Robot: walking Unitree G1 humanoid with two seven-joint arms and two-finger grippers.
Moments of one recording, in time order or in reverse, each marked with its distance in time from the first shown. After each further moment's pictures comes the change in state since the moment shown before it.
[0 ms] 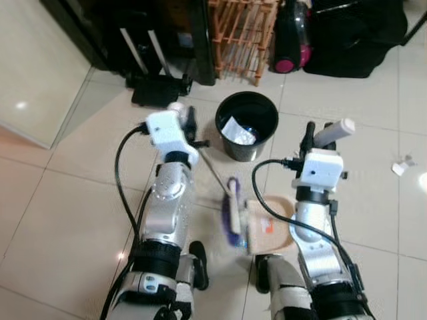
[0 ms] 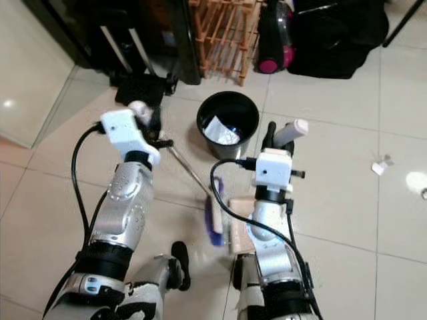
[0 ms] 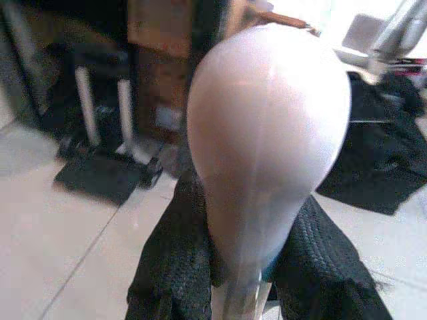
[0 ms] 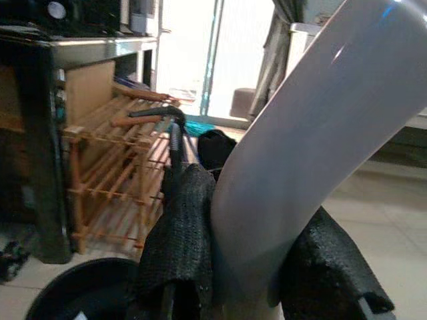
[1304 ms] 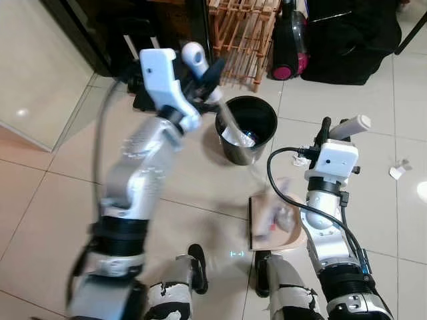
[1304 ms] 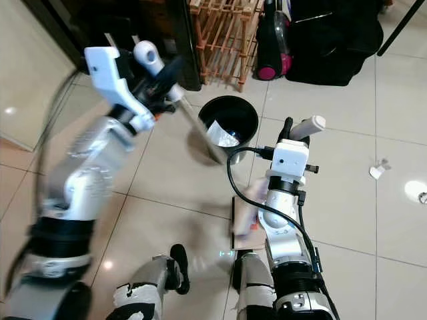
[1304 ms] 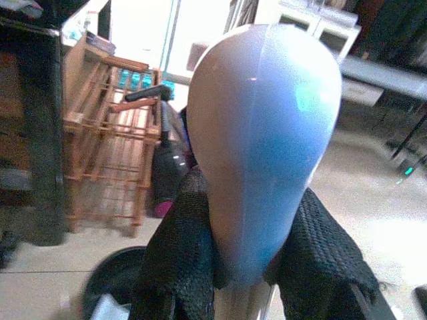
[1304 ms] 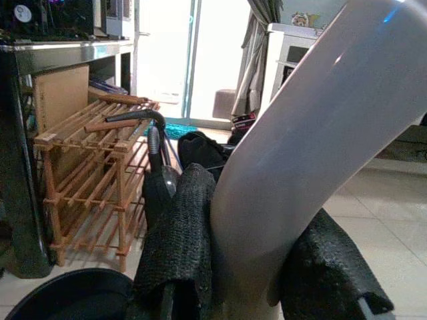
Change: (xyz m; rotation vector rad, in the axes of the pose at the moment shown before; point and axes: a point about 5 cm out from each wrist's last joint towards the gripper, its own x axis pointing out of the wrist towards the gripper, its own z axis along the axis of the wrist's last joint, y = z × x) left arm 0.006 -0.025 0.098 0.034 -0.012 -0.539; right arm 0.024 -0.019 -0.016 -0.003 0.025 -0.055
